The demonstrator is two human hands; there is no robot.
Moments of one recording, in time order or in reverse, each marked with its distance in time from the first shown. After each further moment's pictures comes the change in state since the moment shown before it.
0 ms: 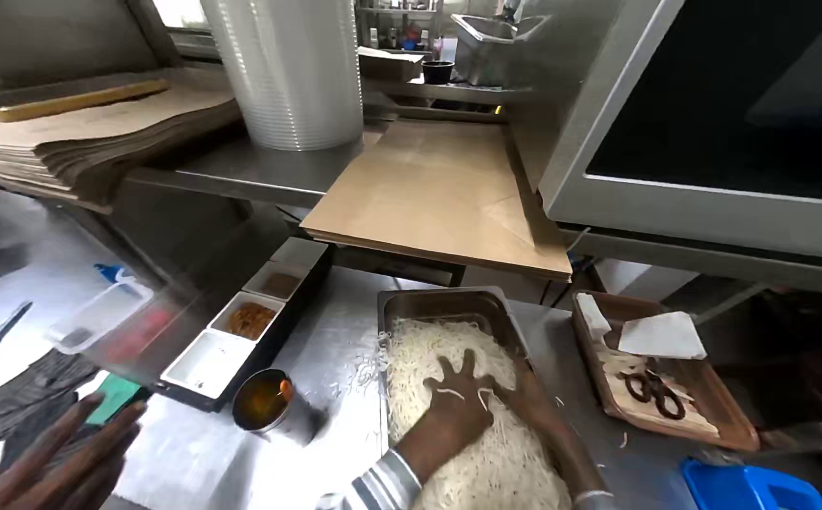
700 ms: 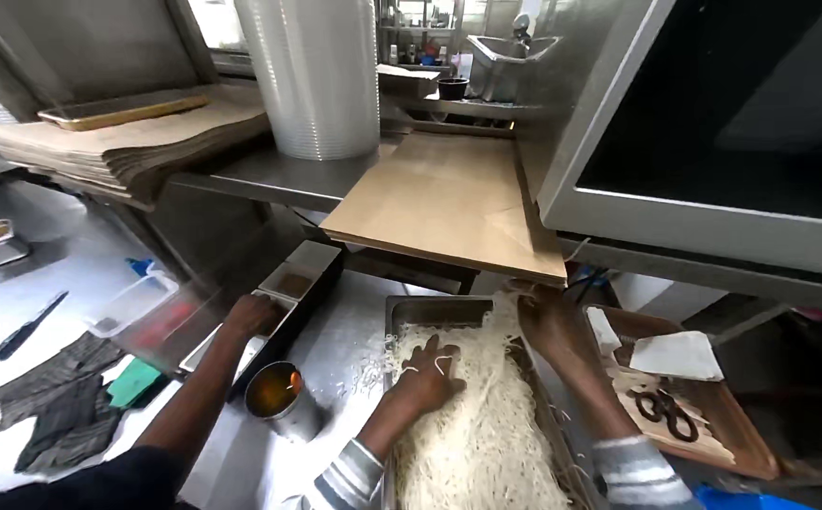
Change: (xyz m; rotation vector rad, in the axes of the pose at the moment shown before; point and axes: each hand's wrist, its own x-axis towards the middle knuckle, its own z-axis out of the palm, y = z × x) left_hand -0.021 -0.044 -0.048 -0.198 0.149 0.008; right_hand -0.002 -0.143 -0.088 -0.174 0.385 -0.502
